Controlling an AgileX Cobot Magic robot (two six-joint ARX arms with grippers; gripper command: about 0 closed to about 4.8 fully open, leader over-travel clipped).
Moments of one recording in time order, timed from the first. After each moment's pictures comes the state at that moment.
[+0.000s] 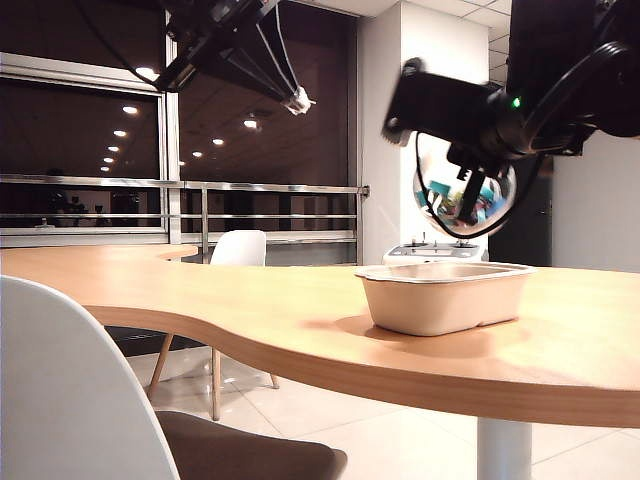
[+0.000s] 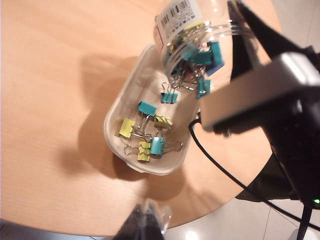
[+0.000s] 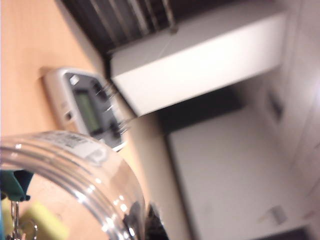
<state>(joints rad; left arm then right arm) -0.55 1.54 1.40 -0.56 0.34 -0.24 0.47 1.71 0.72 1.10 0.47 -1.17</state>
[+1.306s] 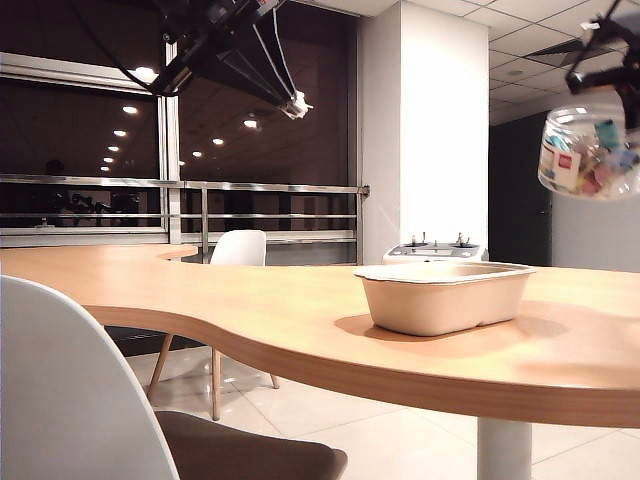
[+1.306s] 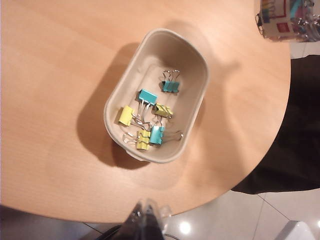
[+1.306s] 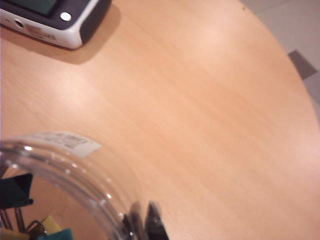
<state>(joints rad) -0.55 1.54 1.40 -0.60 0.36 -0.26 -0.01 1.47 1.21 -0.34 0.12 -0.03</state>
